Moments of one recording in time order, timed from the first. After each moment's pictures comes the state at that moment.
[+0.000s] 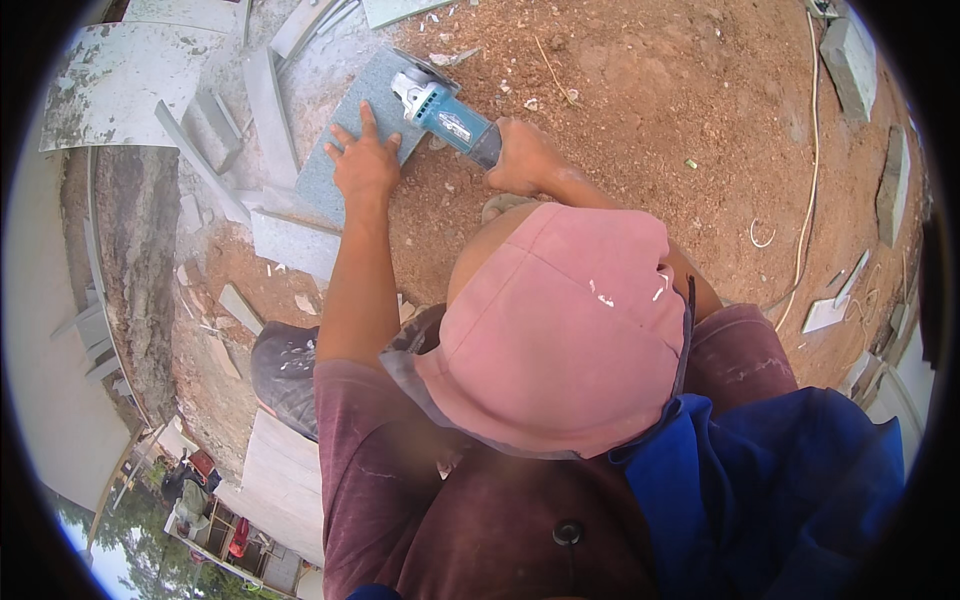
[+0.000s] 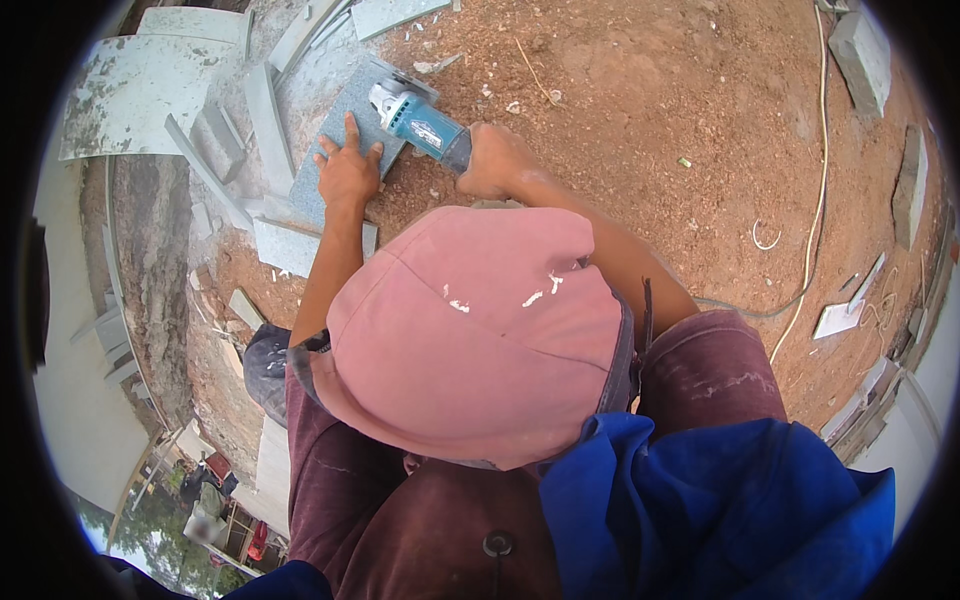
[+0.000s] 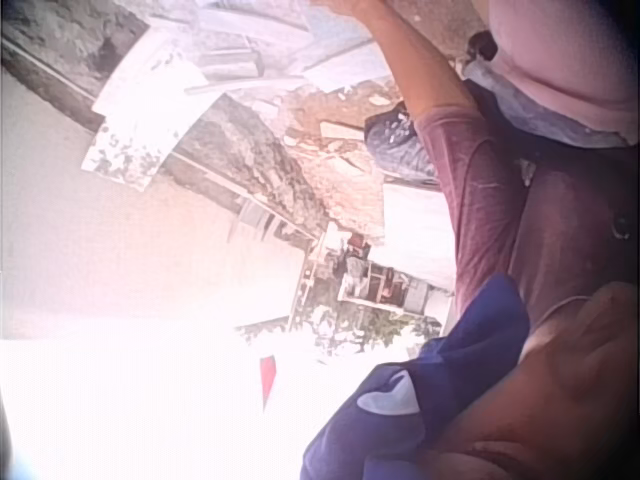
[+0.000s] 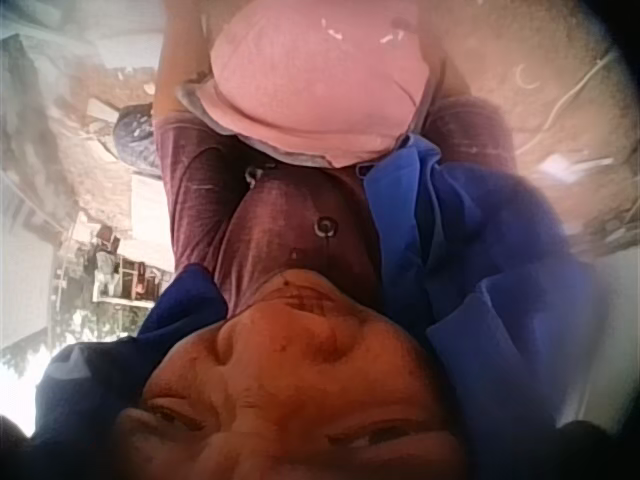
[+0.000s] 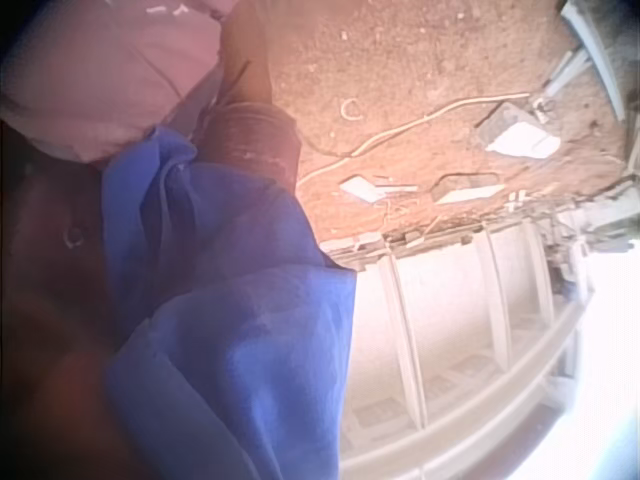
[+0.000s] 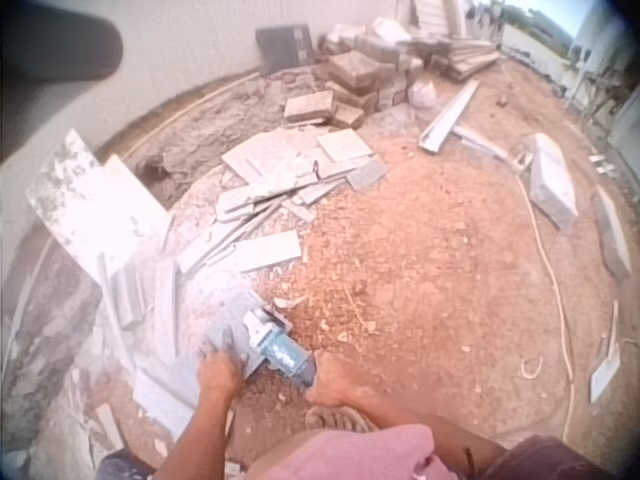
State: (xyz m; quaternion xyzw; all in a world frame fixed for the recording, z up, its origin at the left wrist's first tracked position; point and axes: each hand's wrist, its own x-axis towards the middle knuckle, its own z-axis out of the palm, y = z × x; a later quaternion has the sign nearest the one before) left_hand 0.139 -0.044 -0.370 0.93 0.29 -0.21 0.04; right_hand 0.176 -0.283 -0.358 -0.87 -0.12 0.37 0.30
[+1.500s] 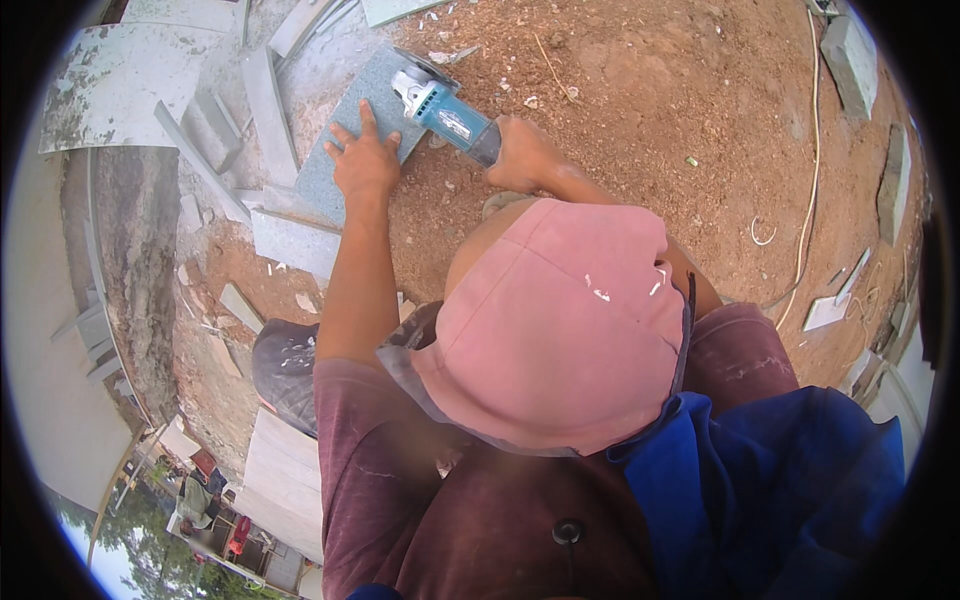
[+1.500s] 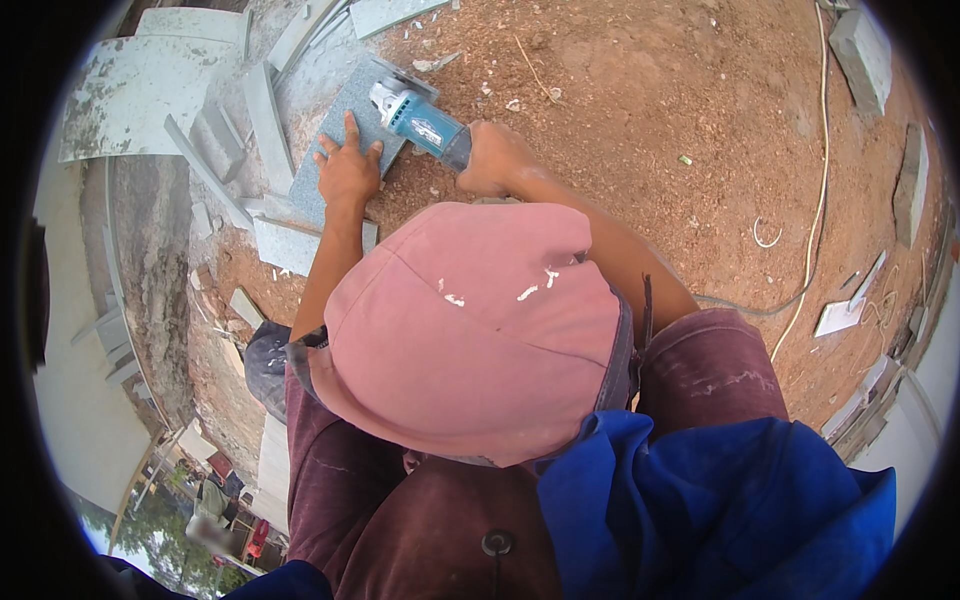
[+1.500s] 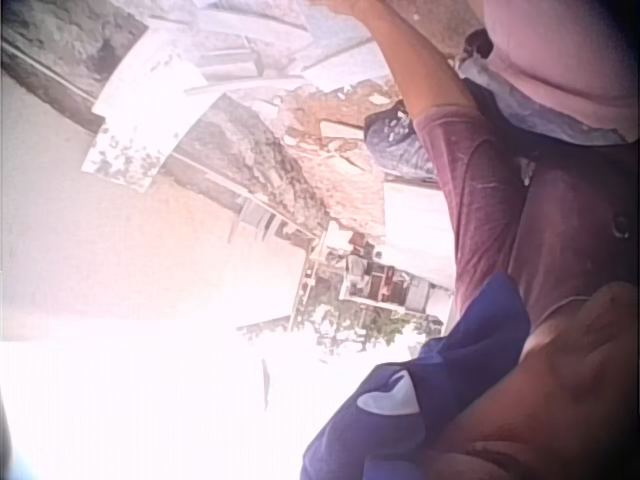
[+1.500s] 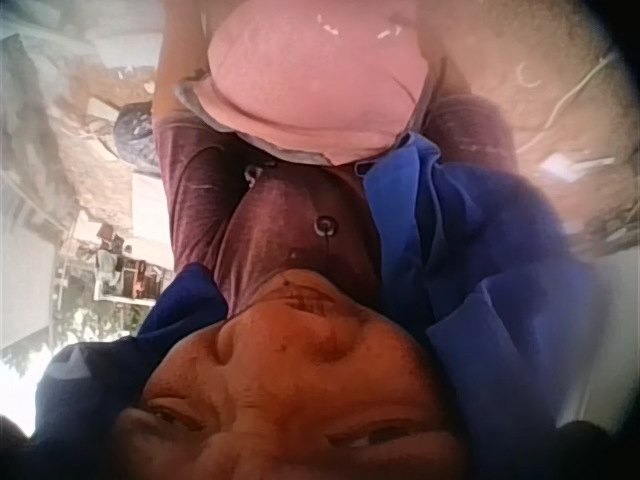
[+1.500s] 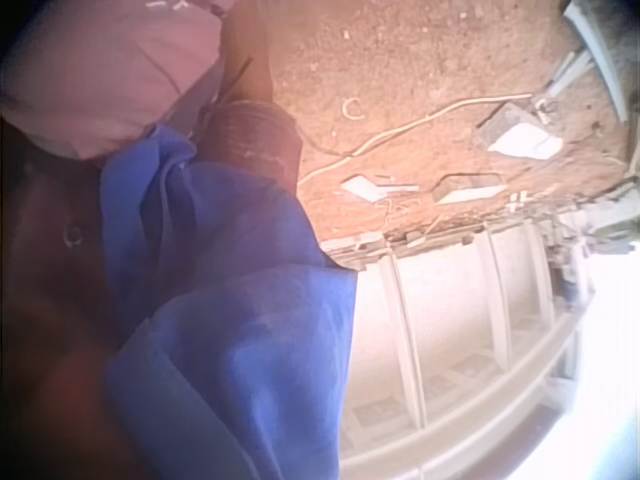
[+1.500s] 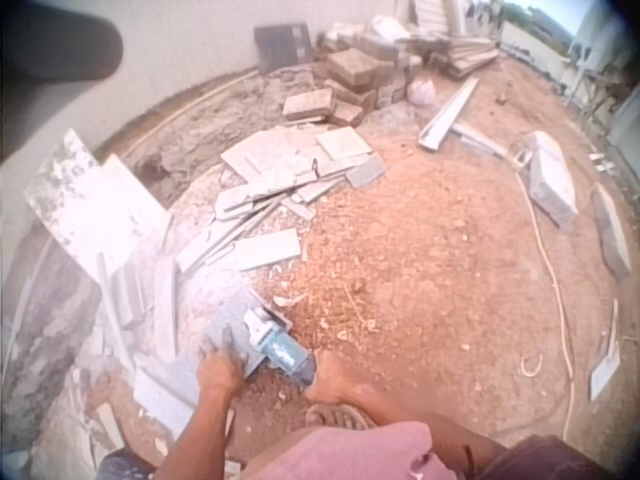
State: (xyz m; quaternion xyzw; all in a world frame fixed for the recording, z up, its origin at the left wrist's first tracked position) left_hand 0.138 -0.046 -0.367 0.93 0.29 -0.22 0.03; right_hand 0.175 -0.281 -0.361 -0.87 -0.11 0.38 0.31
